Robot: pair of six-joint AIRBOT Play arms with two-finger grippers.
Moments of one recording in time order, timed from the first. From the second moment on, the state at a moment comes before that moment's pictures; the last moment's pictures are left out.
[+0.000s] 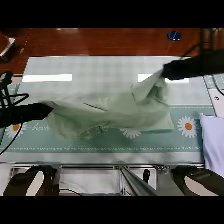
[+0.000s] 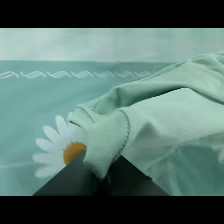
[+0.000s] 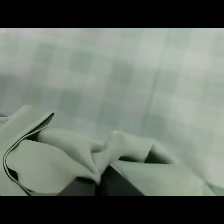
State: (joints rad) left arm 0.17 -0.67 0.65 1.02 -1.06 -1.31; right arm 0.19 -1.21 1.41 -1.29 1.19 1.55
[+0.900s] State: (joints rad) left arm 0.45 -1.13 0.82 1.04 -1.15 -1.32; right arm -0.09 -1.52 1.58 -1.16 1.36 1.51
